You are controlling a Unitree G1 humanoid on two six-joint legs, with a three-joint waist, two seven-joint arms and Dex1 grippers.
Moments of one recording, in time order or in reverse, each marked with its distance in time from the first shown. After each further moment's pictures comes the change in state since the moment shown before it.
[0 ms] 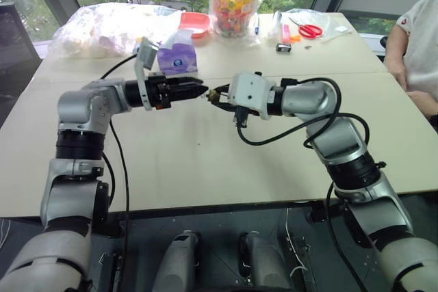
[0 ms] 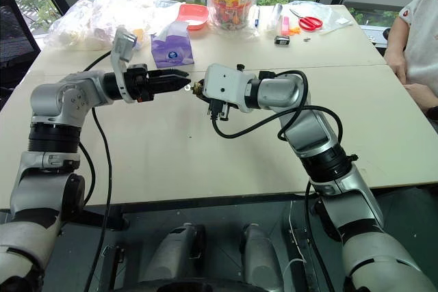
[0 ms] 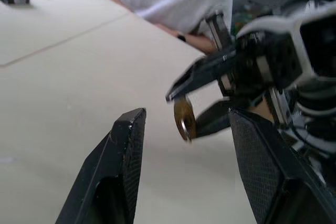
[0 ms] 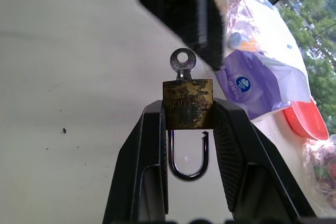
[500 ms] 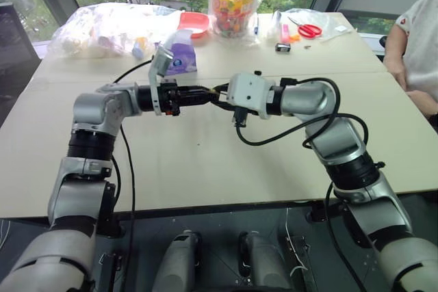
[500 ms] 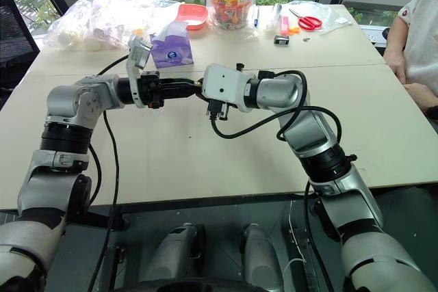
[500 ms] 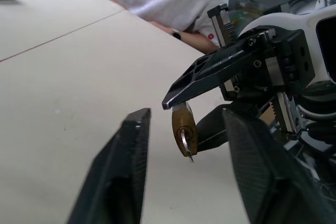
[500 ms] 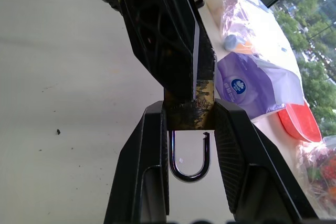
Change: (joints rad) left arm 0.001 -0.036 -0.079 0.036 0.039 -0.038 -0.021; right arm 0.000 0.005 0.002 0.000 -0.018 -0.005 -0.010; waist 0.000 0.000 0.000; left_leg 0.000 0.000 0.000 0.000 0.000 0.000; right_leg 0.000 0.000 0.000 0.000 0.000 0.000
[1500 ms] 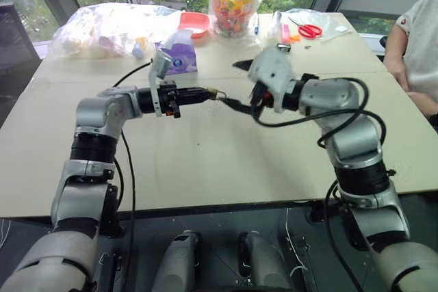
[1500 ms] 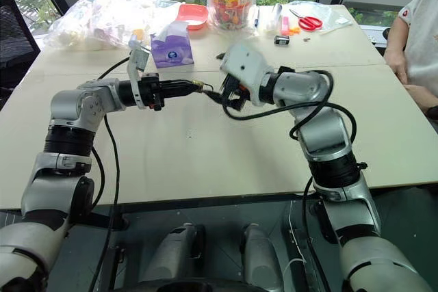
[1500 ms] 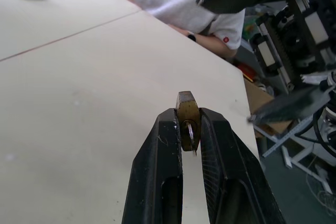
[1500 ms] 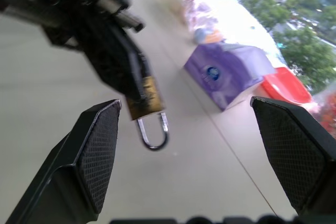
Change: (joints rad) left arm 0.020 -0.013 0.038 -0.003 0.002 -0.028 0.040; right arm 0.035 0.022 -0.191 -0.131 0.139 0.296 -0.077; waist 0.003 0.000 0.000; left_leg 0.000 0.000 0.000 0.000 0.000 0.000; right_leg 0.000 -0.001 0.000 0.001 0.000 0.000
